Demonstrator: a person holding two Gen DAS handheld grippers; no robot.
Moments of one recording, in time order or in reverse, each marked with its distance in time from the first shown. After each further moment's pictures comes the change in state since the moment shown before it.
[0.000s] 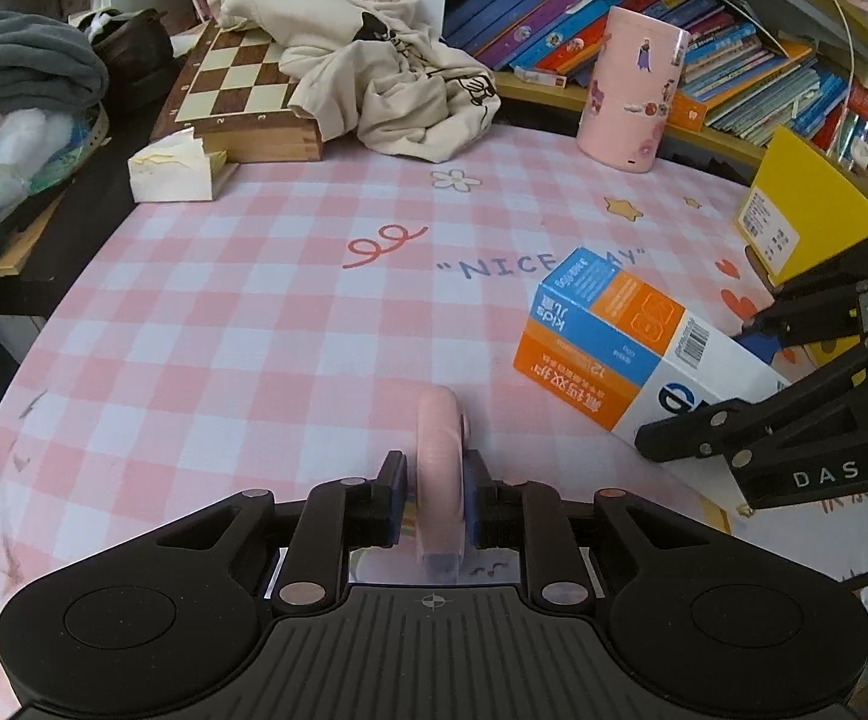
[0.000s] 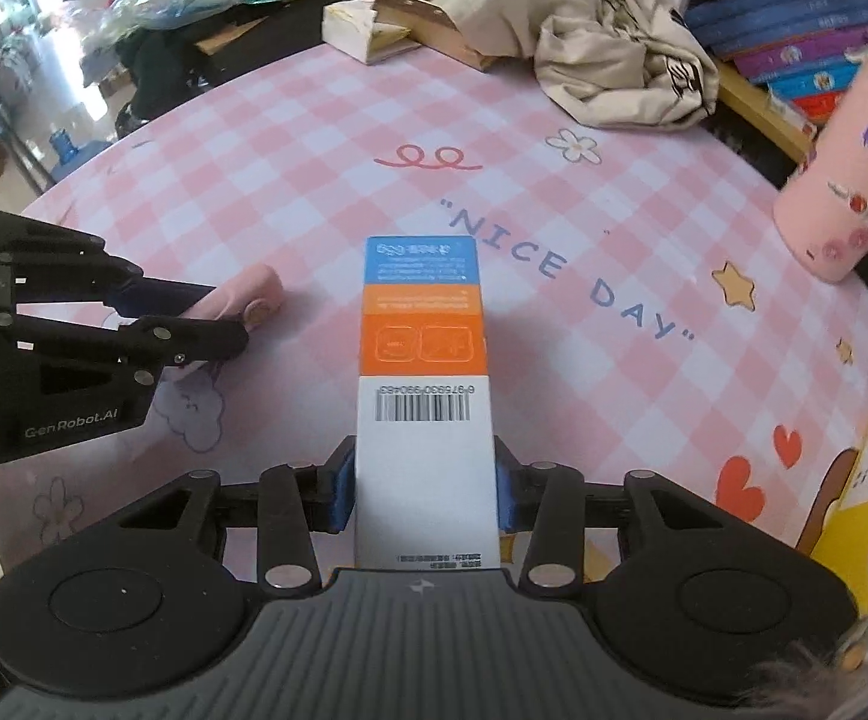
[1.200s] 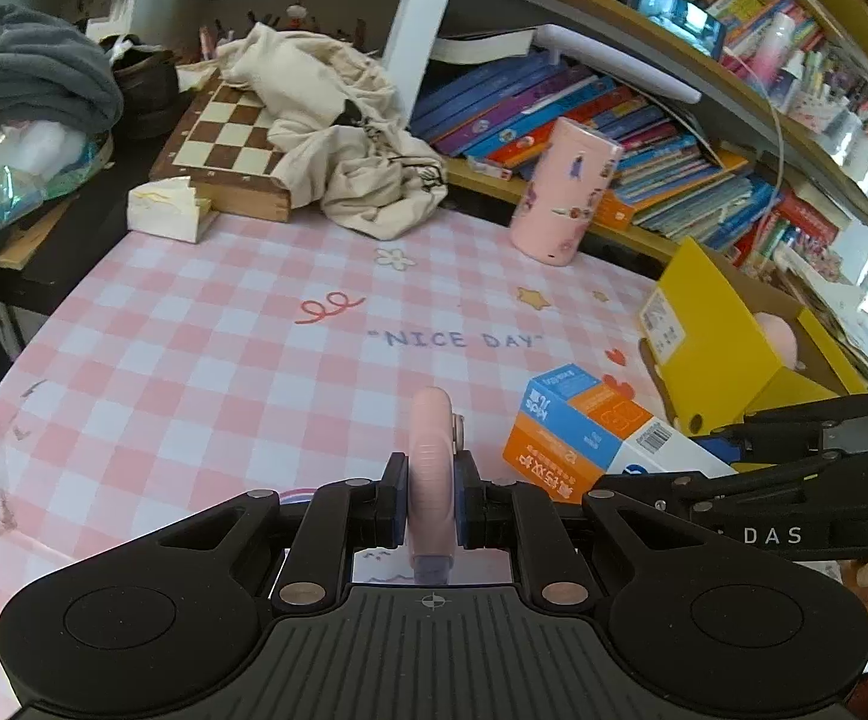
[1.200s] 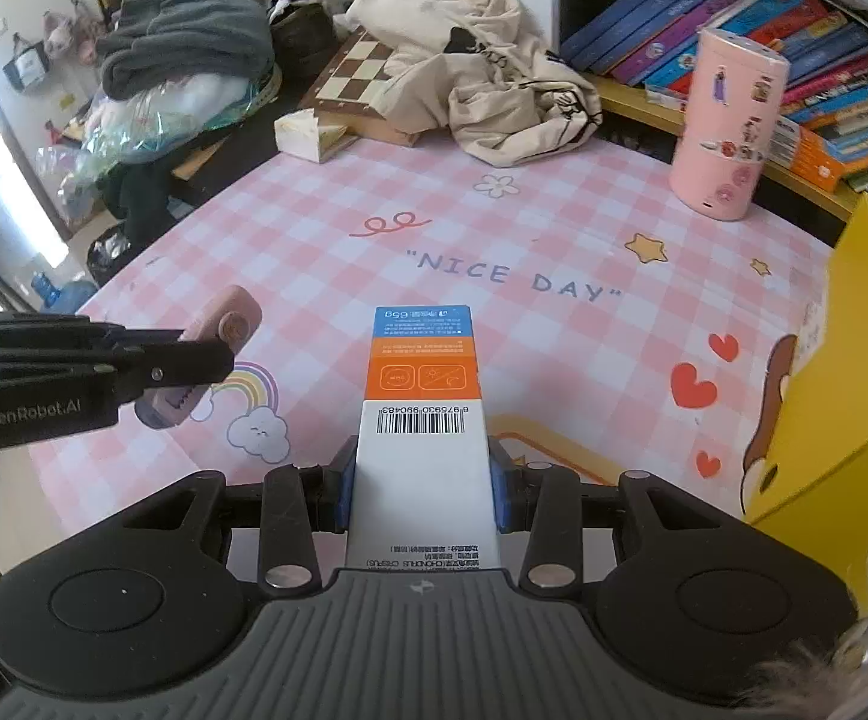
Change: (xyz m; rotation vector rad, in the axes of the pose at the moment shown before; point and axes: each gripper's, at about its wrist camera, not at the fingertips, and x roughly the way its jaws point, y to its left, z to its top) left arm -0.073 -0.007 -0.002 -0.111 -0.125 -0.165; right arm -0.078 0.017 -0.044 0.253 -0.178 -0.041
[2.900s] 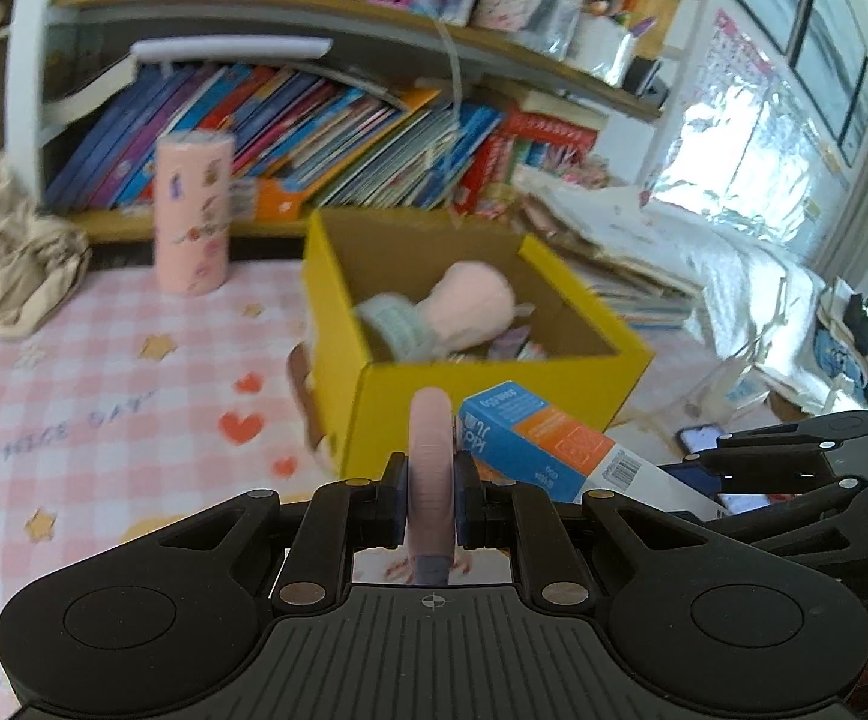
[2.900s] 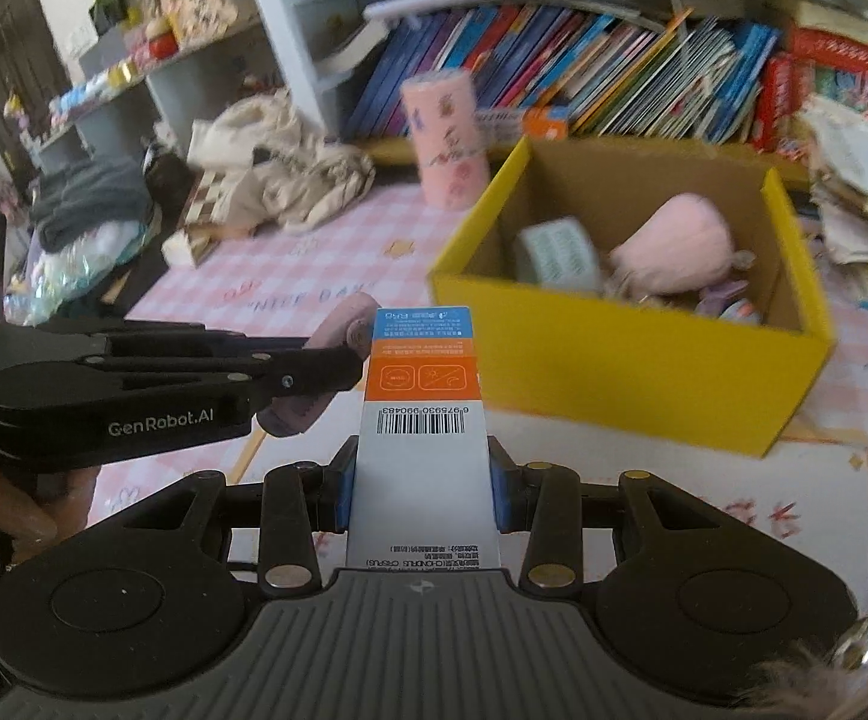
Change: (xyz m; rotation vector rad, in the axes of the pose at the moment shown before) left arm 0.027 -0.223 0.013 0.299 0.015 -0.315; right arm -0.170 -0.121 -0.106 0.294 -0.192 -0.093
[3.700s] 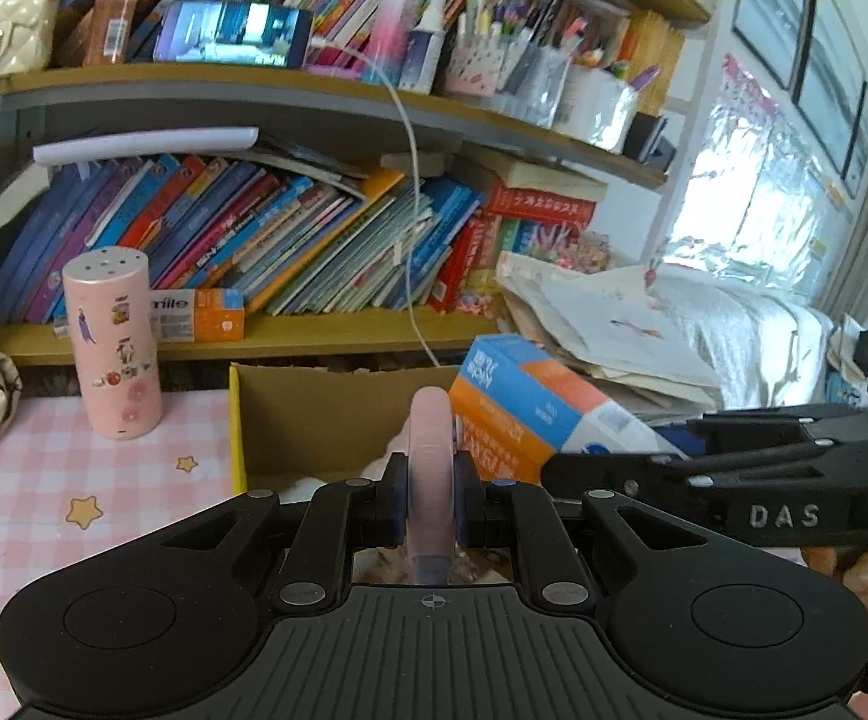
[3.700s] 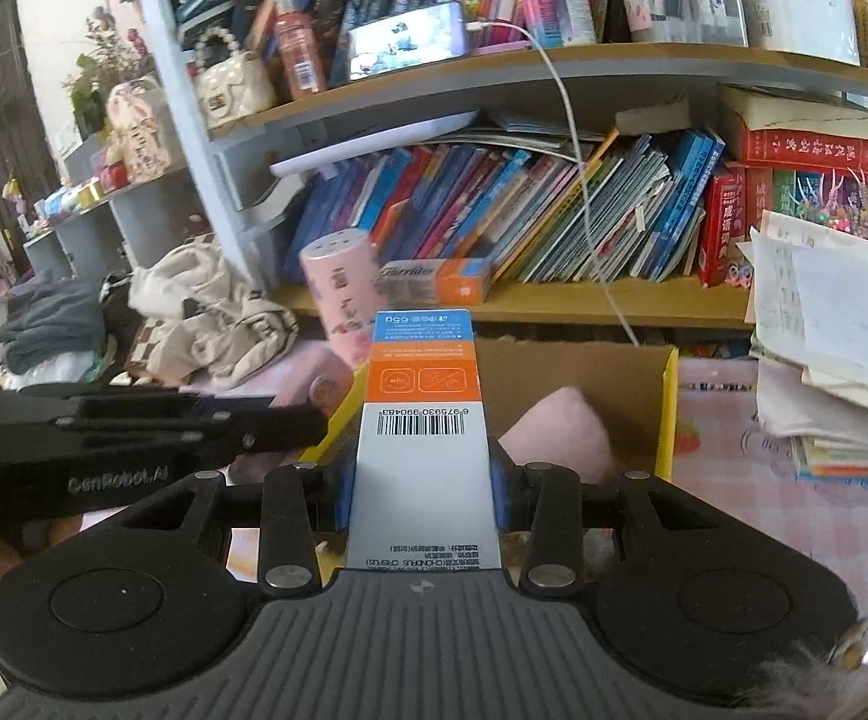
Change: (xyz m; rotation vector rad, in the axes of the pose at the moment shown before) left arm 0.087 -0.034 0.088 0.015 -0.084 0.032; right arm 0.015 -0.124 0.100 -0.015 -0.174 0.008
